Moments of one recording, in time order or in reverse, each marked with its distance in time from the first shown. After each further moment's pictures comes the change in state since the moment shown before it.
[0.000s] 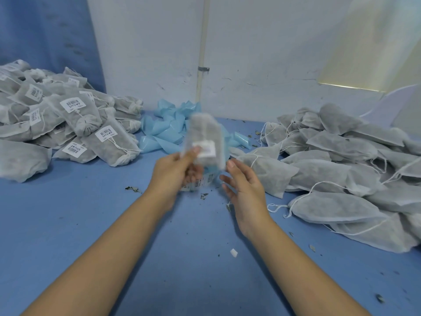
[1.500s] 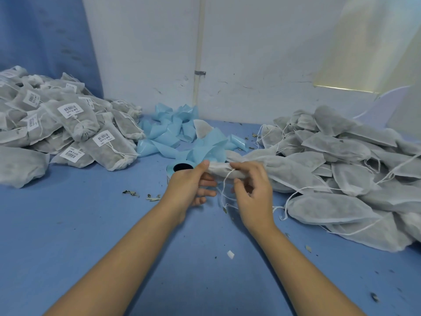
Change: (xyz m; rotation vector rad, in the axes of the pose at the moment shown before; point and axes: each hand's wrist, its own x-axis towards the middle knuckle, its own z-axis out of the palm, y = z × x) left_hand -0.016 -0.005 0.026 0.128 -0.016 -0.226; right_hand 0.005 0.001 -0.027 -0.692 -0.010 -0.716
